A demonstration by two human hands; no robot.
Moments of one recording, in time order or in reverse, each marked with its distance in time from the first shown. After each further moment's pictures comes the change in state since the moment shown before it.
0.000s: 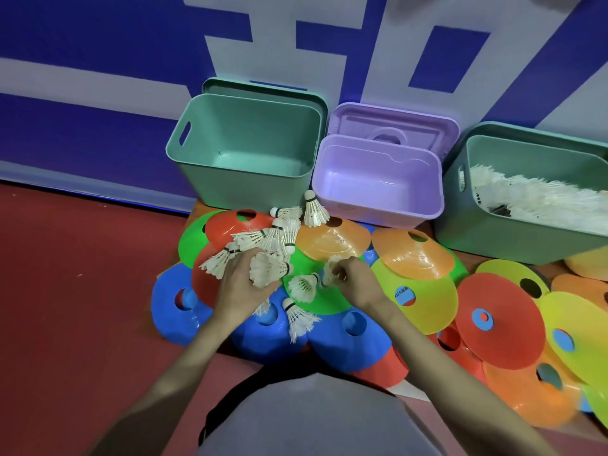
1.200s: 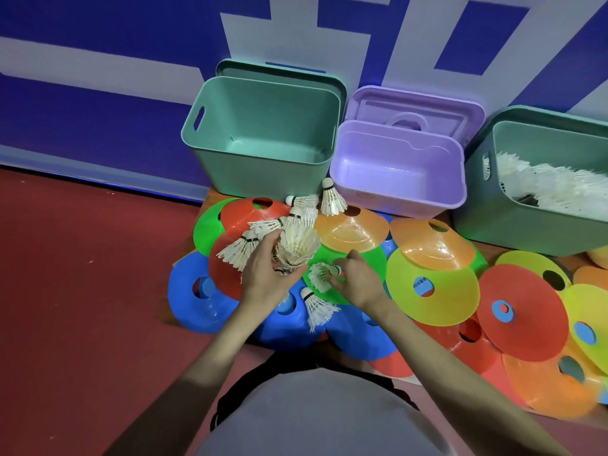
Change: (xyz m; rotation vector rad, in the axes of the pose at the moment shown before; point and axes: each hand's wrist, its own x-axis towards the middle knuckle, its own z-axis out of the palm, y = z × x) left_hand -0.002 0.018 0.000 -0.177 0.075 -0.017; right_hand -0.005 -0.028 0.028 -0.128 -0.072 -0.011
